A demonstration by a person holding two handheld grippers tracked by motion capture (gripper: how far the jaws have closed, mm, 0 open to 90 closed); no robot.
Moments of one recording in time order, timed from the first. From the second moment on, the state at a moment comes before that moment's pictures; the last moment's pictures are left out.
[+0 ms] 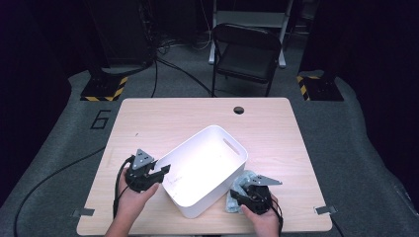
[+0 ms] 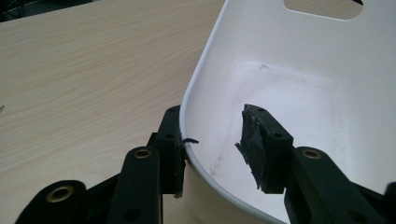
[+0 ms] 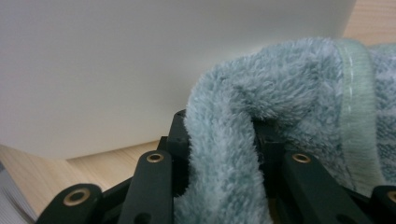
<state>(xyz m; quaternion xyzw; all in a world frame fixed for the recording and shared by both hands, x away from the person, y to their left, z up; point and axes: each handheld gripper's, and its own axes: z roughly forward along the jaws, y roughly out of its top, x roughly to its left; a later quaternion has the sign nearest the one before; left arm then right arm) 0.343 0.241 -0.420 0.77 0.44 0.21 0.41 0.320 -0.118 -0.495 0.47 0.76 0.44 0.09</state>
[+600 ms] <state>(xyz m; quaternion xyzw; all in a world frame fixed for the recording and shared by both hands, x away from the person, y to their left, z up) 0.341 0.236 -0.420 0.77 0.44 0.21 0.41 0.296 -0.113 -0.432 0.41 0.75 0.50 0.14</state>
